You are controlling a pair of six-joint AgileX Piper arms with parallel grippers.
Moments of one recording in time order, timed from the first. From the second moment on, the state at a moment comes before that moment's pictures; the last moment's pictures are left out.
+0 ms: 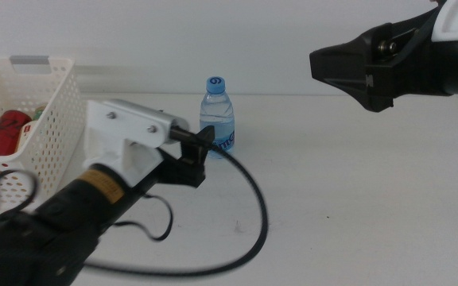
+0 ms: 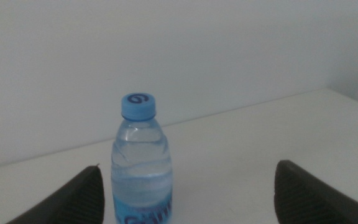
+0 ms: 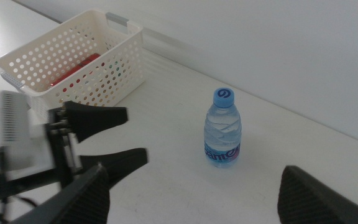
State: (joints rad) left arm -0.56 1.44 -0.50 -0.08 -0.72 -0.05; right arm 0.64 1.10 -1.17 0.10 0.59 -0.03
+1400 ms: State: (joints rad) left arm -0.46 2.30 -1.17 -0.05 -0.81 -0.03; right arm 0.64 1.10 -1.17 0.11 0.59 -0.03
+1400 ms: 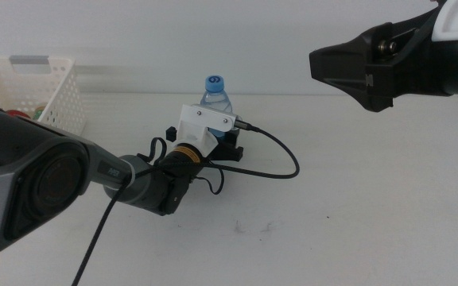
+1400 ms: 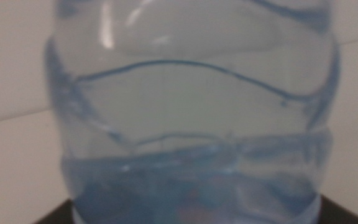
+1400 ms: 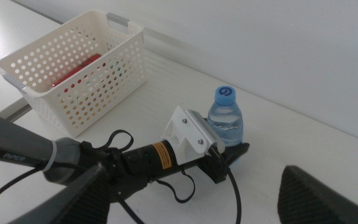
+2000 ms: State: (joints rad) left arm -0.42 1.60 -1.11 0.02 0.29 -0.09; right arm 0.64 1.10 -1.17 0.11 0.59 -0.03
